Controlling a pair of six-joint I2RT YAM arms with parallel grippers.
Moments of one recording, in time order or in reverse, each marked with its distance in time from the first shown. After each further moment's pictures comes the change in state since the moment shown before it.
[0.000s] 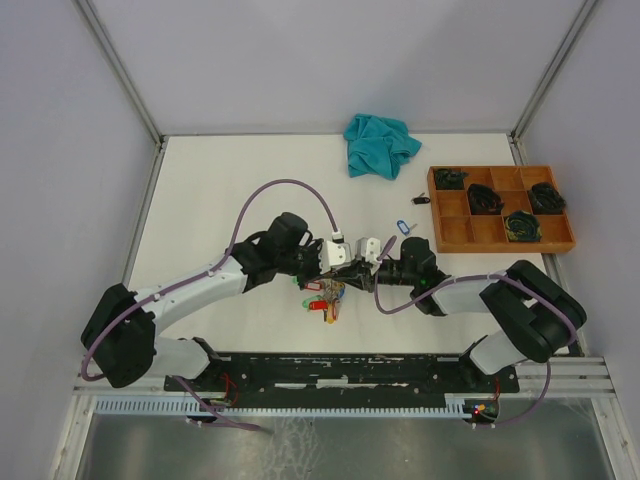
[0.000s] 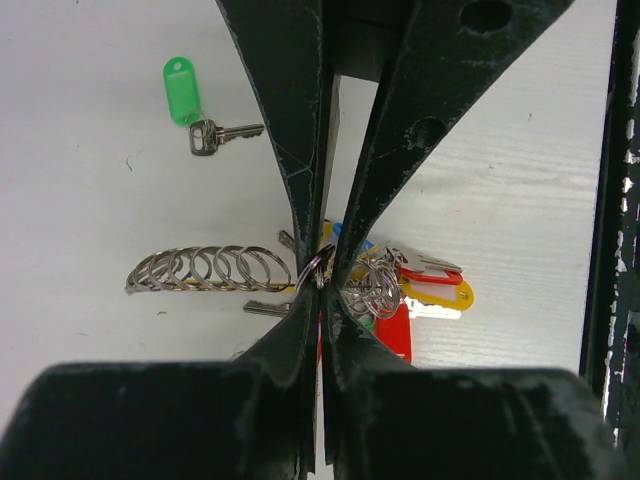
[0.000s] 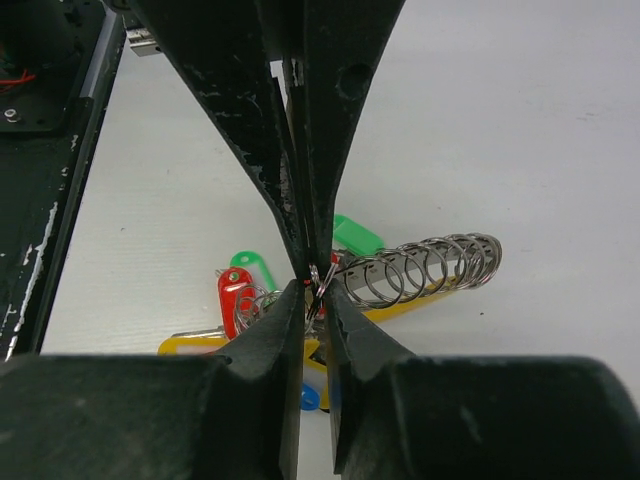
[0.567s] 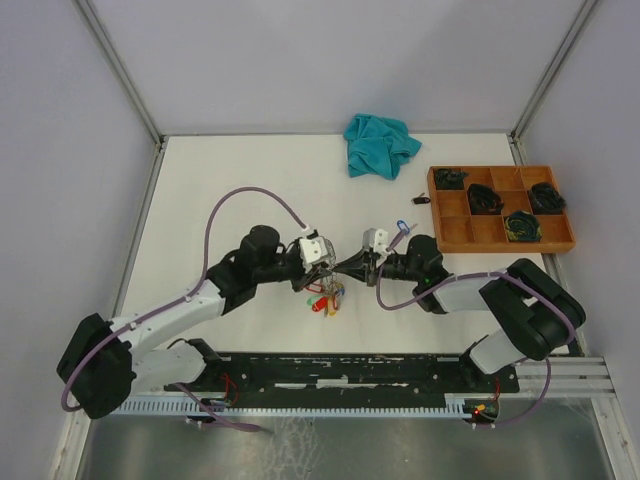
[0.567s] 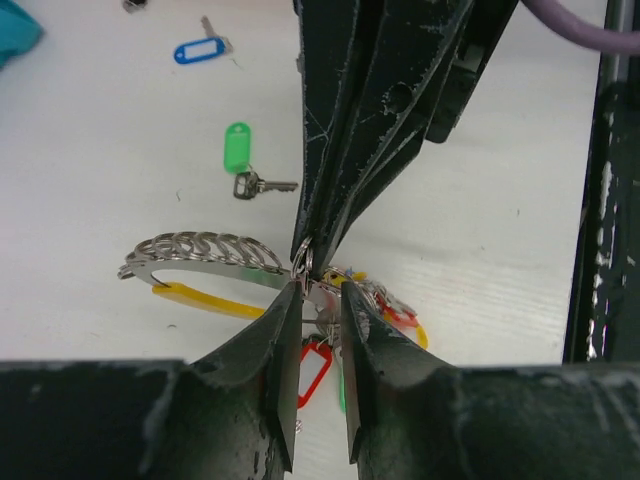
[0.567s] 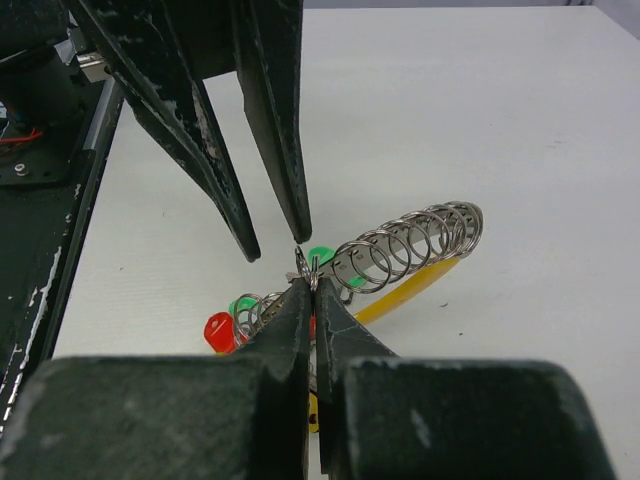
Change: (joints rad) left arm 0.043 -0.198 -0.217 0.320 0.014 -0.224; right arm -0.044 0.009 -0.001 0.124 -0.028 0.117
